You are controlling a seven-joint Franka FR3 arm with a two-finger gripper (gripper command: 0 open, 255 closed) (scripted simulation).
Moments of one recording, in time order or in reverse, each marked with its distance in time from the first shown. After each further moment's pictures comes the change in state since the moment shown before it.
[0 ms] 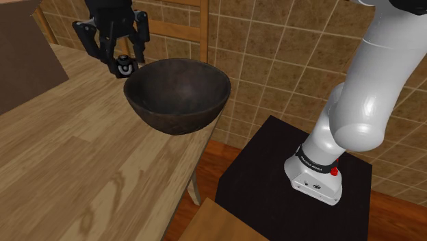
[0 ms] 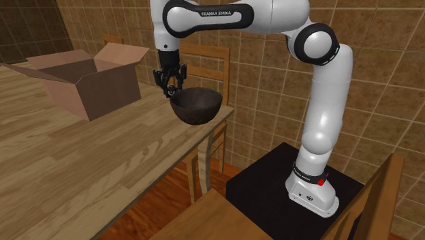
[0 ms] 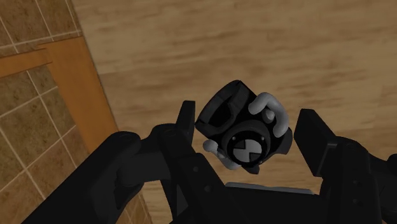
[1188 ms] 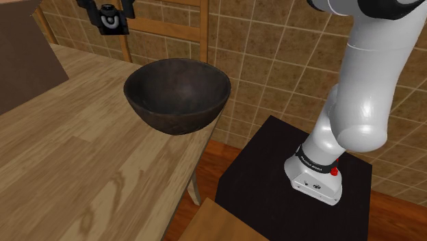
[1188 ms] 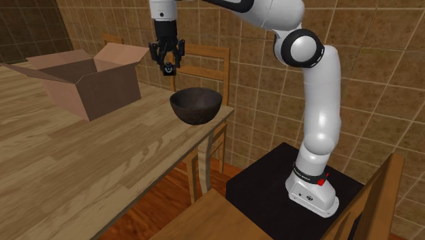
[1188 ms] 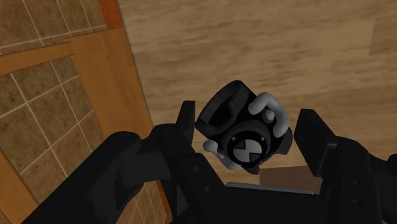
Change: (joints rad) arm 0.068 0.139 0.014 0.435 -0.071 -0.310 0.029
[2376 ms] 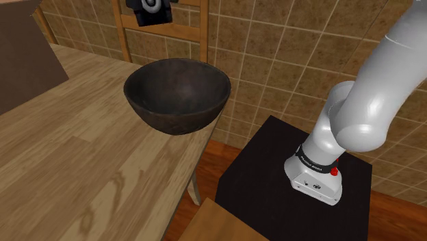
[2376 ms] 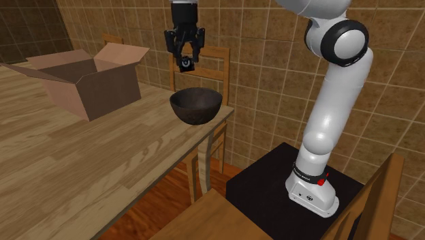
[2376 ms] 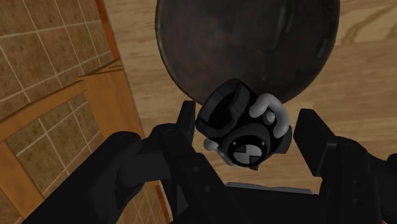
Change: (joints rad) arm -0.028 -0.327 0.034 -0.260 0.160 -0.031 0.065
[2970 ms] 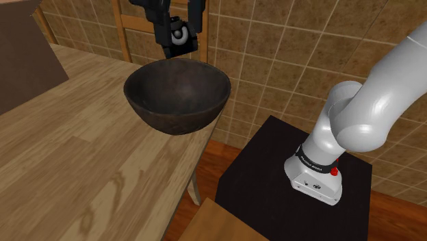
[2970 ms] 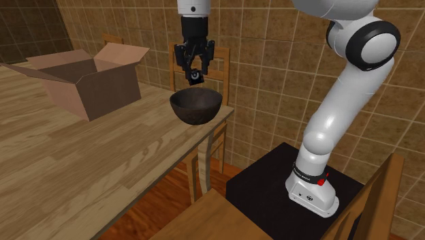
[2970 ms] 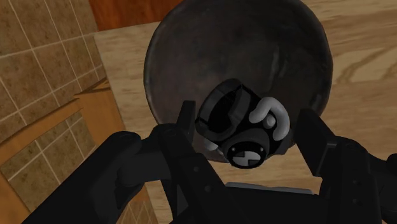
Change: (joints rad) arm 0.006 -0.189 -0.019 -0.270 0.092 0.104 -0.006
